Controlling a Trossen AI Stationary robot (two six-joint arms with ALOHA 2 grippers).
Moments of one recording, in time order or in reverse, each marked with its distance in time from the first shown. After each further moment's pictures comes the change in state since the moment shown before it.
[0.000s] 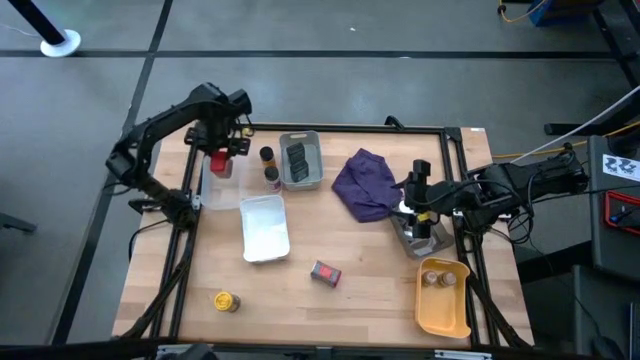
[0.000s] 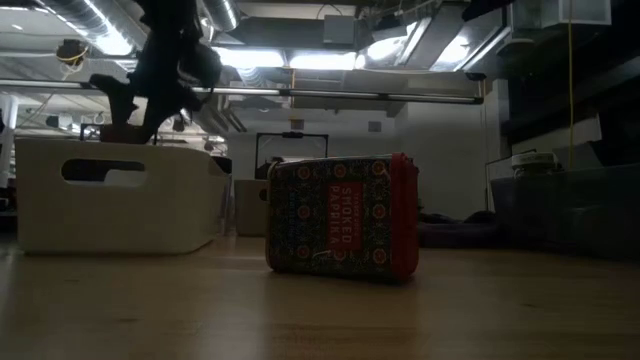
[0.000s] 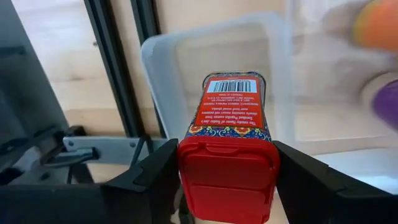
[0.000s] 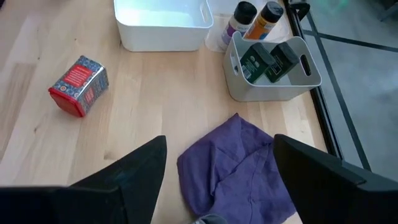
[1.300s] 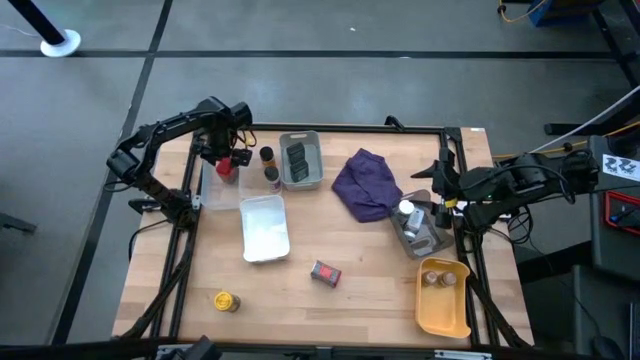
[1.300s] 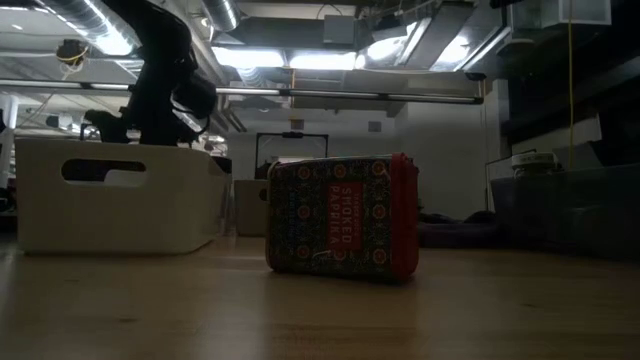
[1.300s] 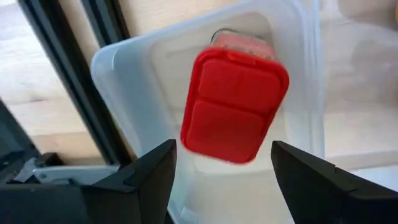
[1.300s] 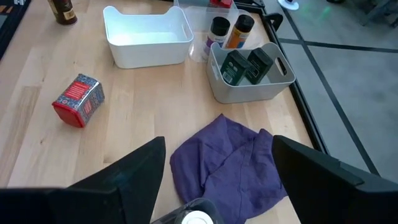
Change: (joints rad) left arm 0.034 0.016 -0.227 0.223 0.034 0.112; right arm 0.000 -0.178 0.000 -0.088 0.026 0.056
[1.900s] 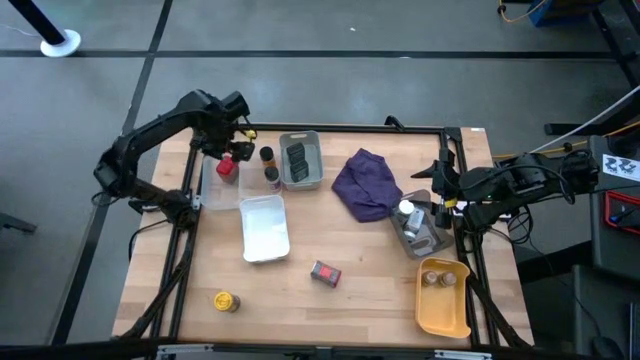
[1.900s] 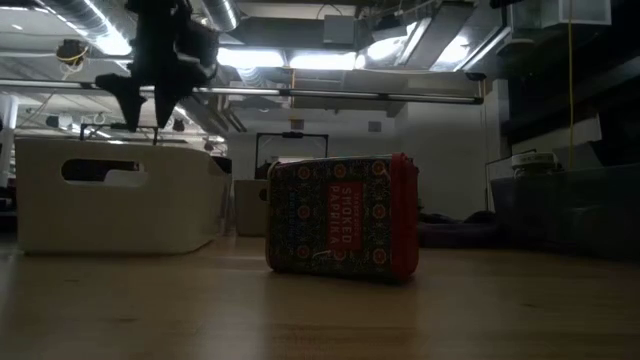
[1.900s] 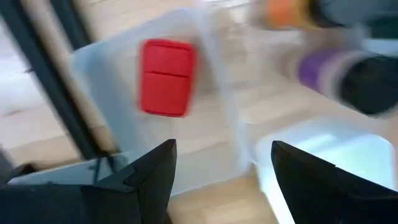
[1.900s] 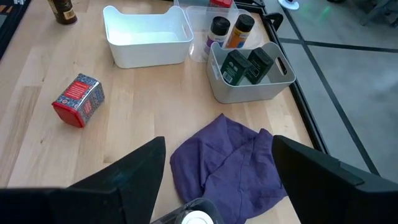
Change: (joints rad) left arm -0.098 -0.135 0.180 -0.110 0.101 -0.014; right arm 0.000 0.001 0.000 0.000 0.000 0.000
